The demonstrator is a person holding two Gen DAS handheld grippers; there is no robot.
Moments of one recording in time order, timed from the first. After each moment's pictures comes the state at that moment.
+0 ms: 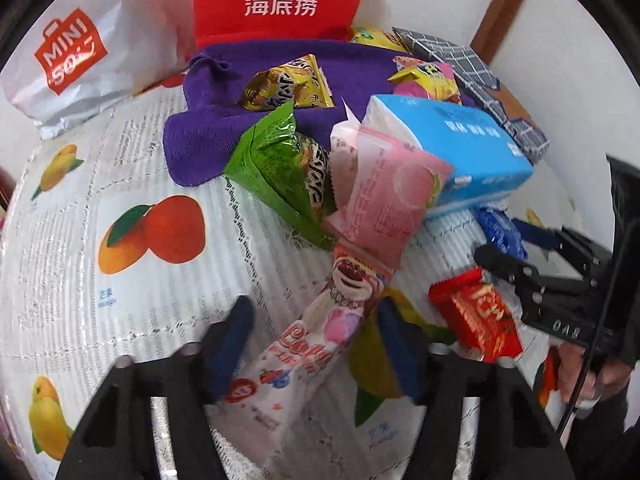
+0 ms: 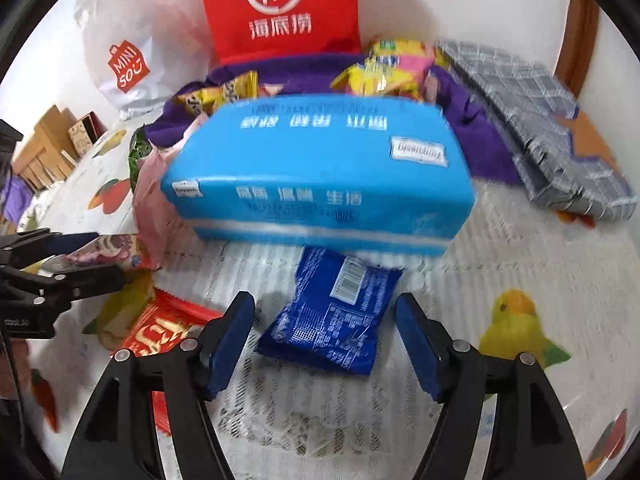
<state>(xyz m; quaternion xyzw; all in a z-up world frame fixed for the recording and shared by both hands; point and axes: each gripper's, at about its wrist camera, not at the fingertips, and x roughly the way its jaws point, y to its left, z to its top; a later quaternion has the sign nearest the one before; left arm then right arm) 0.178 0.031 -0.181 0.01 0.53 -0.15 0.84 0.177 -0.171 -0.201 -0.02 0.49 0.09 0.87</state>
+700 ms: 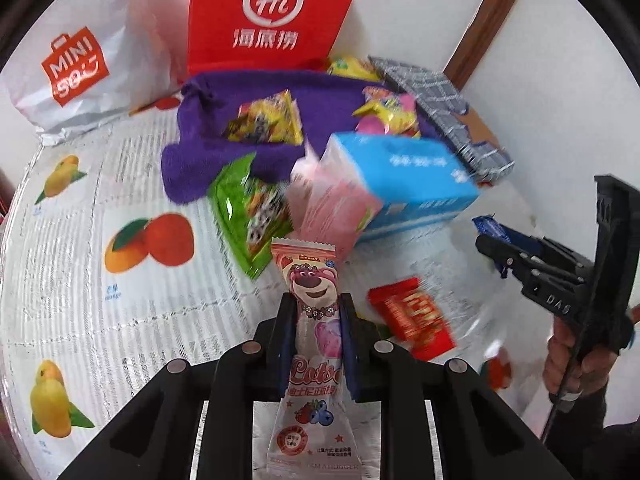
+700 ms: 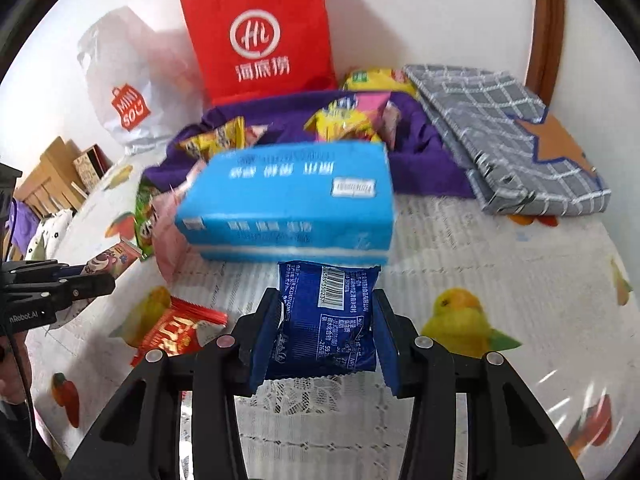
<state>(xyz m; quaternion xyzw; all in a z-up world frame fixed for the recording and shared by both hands) 0.156 0.036 -0.135 -0.04 0.50 -0.18 0.84 0.152 -0.206 -0.150 0.01 0.45 0.08 0.89</state>
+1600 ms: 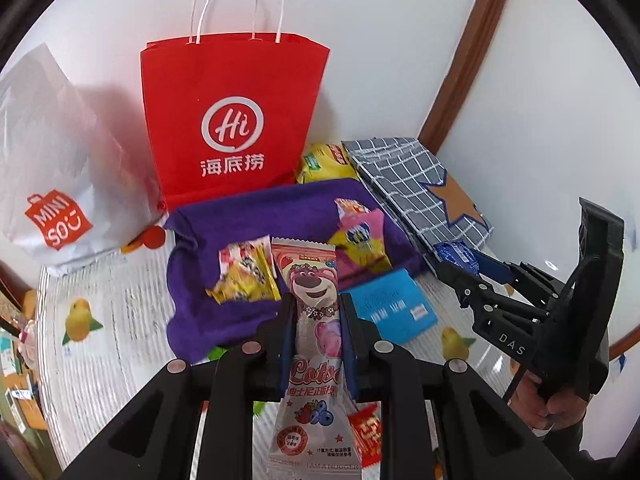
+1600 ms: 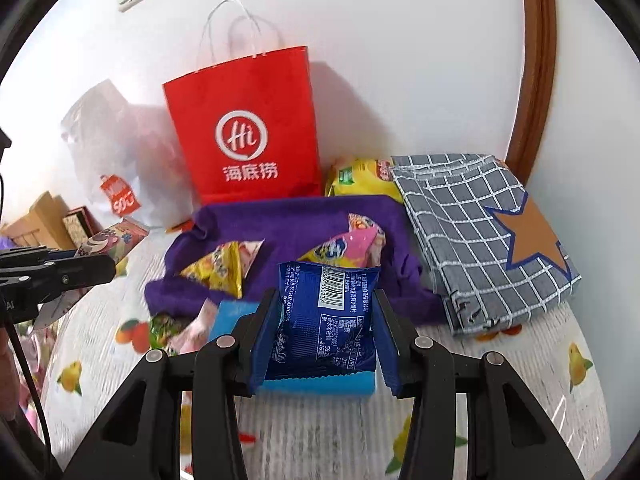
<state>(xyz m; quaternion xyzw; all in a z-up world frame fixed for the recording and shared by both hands) 0.245 0.005 -0.023 -0.01 0.44 -0.20 0.87 0.226 -0.196 -0.064 0.03 0.39 0.04 0.92</state>
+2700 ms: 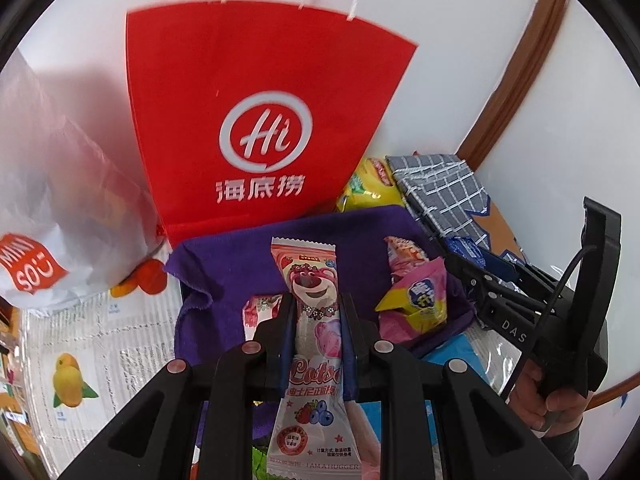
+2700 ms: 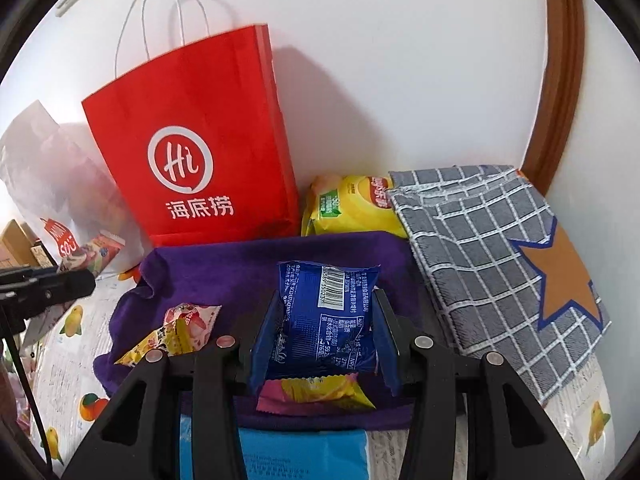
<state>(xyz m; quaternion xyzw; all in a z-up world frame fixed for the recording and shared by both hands) 0.356 0.020 -0.066 -0.04 0.47 -0.18 0.86 0.347 -0.199 -0.098 0.03 0.40 0.02 0.92</state>
